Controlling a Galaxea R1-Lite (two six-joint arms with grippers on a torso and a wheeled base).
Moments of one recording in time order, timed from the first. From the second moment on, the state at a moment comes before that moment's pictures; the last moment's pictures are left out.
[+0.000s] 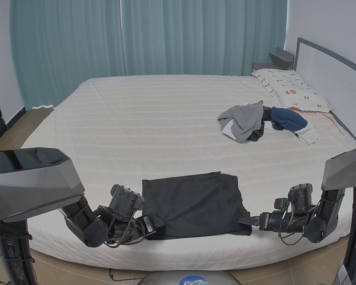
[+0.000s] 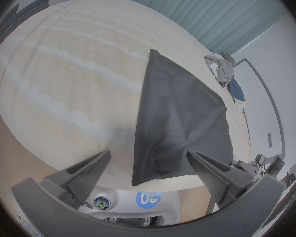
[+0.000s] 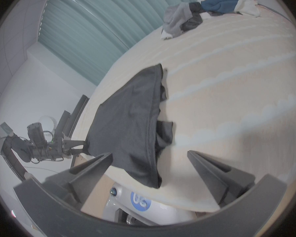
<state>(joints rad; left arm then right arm) -0.52 2.19 -0.69 -0.59 0.00 -0.87 0.22 2.28 -0.37 -1.24 0.40 0.47</state>
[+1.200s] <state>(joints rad) -0.40 2.31 -0.96 -0.59 0.01 -0.97 0.22 2.34 -0.65 -1.22 0.35 0.78</state>
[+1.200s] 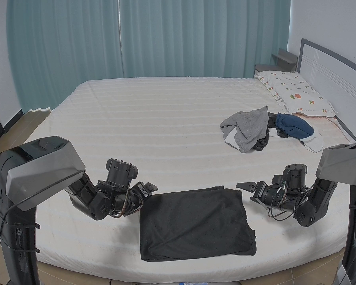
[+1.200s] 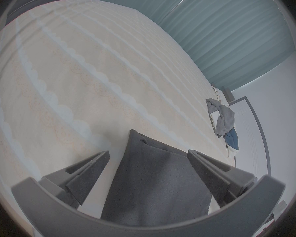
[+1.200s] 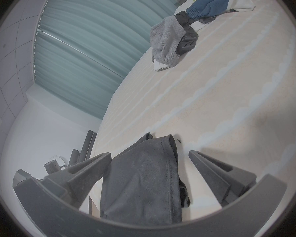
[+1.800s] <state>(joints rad) -0.41 2.33 -0.96 -0.59 0.04 -0.97 0.26 2.42 -0.76 -1.17 0.31 0.79</state>
